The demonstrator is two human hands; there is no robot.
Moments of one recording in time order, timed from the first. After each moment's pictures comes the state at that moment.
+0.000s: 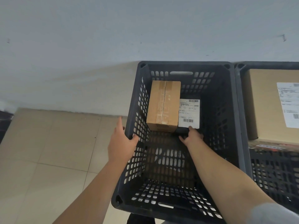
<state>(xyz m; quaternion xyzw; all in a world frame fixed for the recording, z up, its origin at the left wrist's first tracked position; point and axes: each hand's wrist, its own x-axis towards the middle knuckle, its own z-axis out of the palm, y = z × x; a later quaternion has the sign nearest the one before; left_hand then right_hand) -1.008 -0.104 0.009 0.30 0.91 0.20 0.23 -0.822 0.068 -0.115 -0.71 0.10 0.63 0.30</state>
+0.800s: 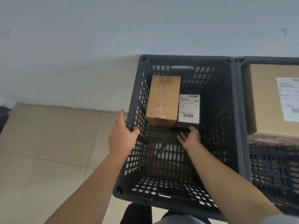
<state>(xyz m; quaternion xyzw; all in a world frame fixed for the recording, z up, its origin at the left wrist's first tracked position) -1.009 -0.103 0.009 0.30 0.92 0.18 0.20 -0.815 0.029 -0.105 -0.67 0.04 0.68 0.30</state>
